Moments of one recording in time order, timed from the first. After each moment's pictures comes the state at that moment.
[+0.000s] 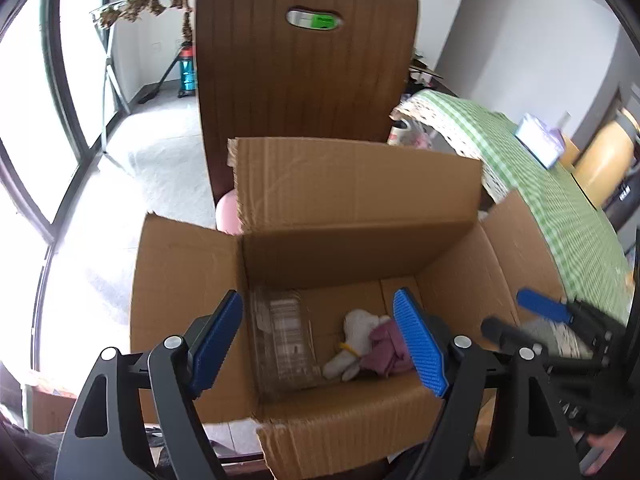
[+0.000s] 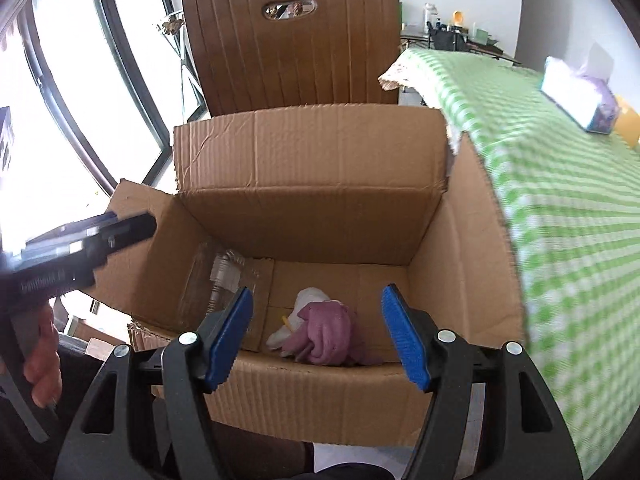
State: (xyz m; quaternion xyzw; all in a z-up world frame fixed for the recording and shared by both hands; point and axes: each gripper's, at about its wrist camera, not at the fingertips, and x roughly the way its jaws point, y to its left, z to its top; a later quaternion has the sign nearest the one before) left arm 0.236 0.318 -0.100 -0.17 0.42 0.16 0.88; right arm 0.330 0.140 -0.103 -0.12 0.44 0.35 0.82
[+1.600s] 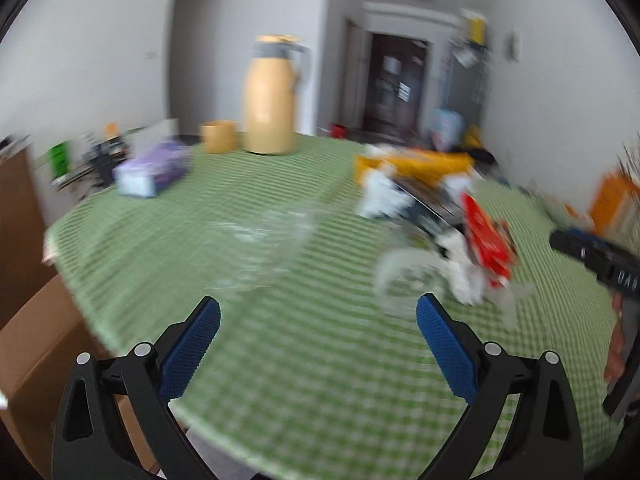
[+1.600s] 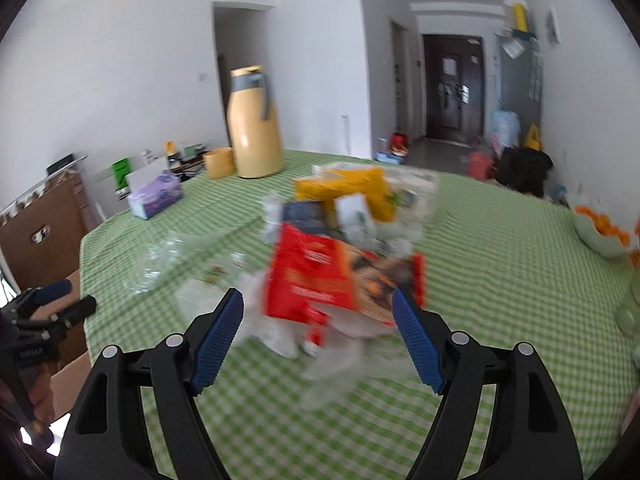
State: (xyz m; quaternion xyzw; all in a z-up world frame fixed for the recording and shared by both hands) left arm 0.236 -0.092 -0.025 0.06 0.30 -0.26 0.92; right arm 0.135 -0.323 0.003 0.09 0.26 -0.09 0.96
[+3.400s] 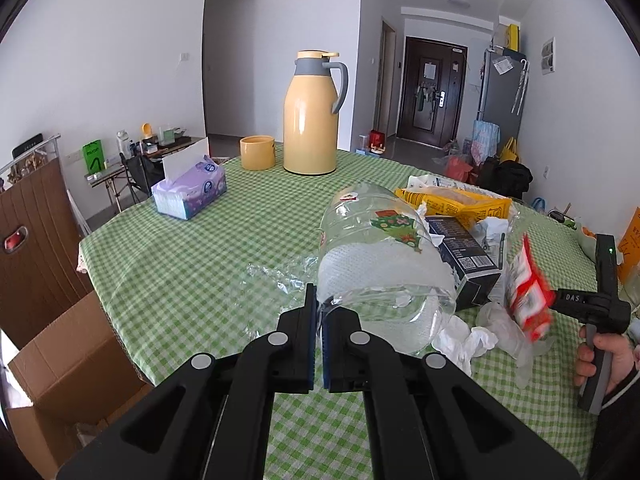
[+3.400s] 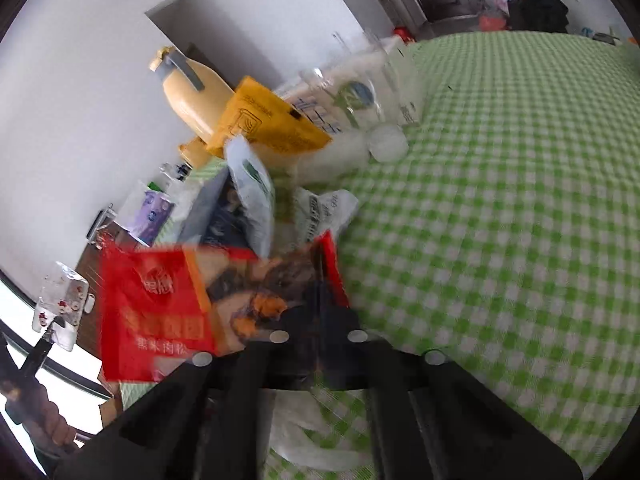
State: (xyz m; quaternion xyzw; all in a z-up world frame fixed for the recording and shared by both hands) left arm 0.263 -0.077 0.026 0.04 0.29 -0.17 0.94; right arm 0.218 -0.458 -0.074 0.29 0.36 0.00 0.89
